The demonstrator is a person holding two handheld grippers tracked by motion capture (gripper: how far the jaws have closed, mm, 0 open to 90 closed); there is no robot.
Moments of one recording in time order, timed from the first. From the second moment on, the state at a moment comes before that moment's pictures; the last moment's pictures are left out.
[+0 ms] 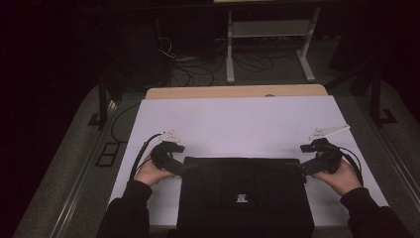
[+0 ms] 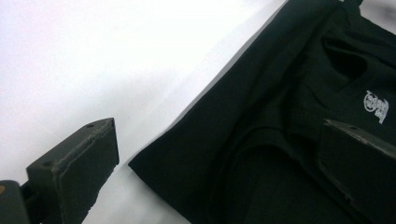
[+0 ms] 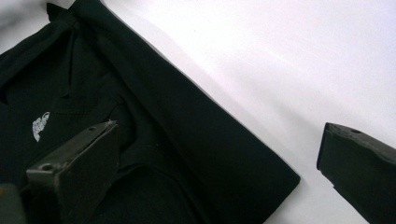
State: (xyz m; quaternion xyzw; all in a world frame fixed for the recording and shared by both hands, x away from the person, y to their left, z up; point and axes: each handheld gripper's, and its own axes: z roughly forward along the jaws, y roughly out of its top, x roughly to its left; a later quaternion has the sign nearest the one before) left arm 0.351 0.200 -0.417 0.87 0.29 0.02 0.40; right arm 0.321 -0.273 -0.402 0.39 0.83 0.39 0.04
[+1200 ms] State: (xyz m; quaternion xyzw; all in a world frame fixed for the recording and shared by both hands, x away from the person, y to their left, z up) left arm 0.370 0.209 -0.441 0.86 0.31 0.00 0.40; right arm 0.342 -0.290 -0.432 0.42 0.84 0.36 0.02
